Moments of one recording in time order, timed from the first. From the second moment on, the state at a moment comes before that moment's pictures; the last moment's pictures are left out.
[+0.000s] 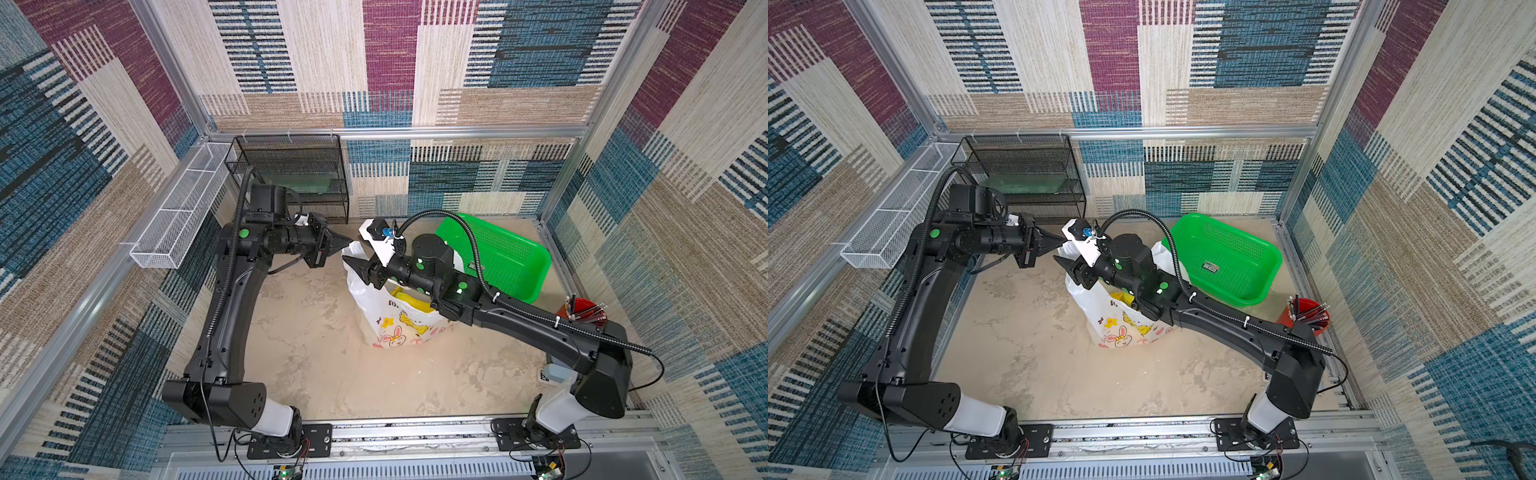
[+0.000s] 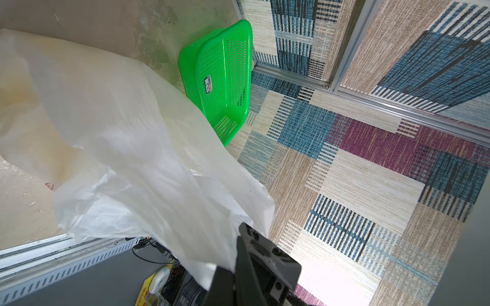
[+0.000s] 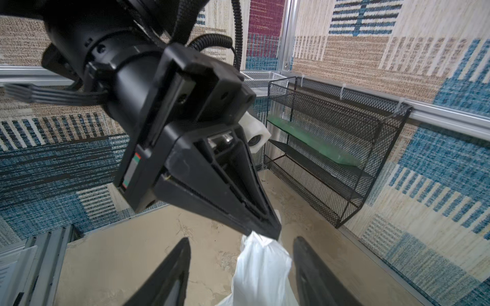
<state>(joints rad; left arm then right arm) -0.11 1.49 1.83 -1.12 0.83 -1.16 0.94 1.60 1.46 0.10 -0.07 -0.07</state>
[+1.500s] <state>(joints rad) -0.12 1.46 1.85 -1.19 0.79 -0.95 0.87 1.62 1.50 -0.02 -0.27 0.09</state>
